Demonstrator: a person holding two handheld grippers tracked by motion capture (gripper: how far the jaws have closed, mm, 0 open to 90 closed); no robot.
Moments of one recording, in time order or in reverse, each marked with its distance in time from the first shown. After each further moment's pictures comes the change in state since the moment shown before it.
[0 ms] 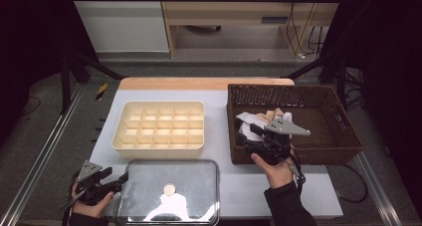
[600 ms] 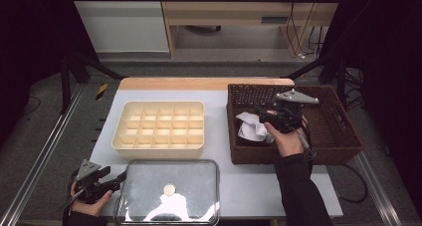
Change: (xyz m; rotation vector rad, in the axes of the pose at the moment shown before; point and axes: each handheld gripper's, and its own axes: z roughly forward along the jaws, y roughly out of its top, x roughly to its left) left arm 0.008 -0.001 0.003 -0.001 0.014 -0.002; right arm -0.064 0.040 0.025 0.051 -0.192 0.013
